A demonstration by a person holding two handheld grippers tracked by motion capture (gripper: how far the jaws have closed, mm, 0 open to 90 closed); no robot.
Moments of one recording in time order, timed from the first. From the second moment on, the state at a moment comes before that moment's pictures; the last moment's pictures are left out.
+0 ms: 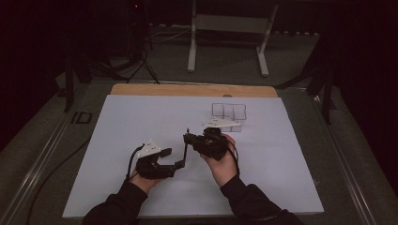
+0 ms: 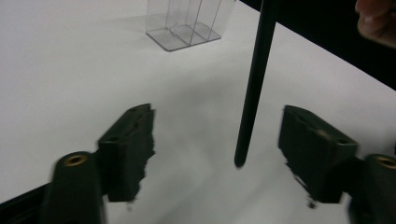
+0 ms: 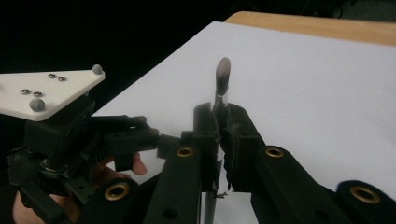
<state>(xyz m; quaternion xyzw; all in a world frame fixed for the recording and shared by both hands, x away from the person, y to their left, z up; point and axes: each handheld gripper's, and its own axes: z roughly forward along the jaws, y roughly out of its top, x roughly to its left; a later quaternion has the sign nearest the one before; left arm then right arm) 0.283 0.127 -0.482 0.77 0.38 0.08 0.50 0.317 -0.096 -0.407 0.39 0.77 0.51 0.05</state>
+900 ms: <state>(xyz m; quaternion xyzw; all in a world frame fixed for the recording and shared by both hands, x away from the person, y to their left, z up) 0.283 0.129 -0.487 0.78 0.35 0.08 0.51 0.312 -0.145 -0.365 0.36 0.77 0.51 0.13</state>
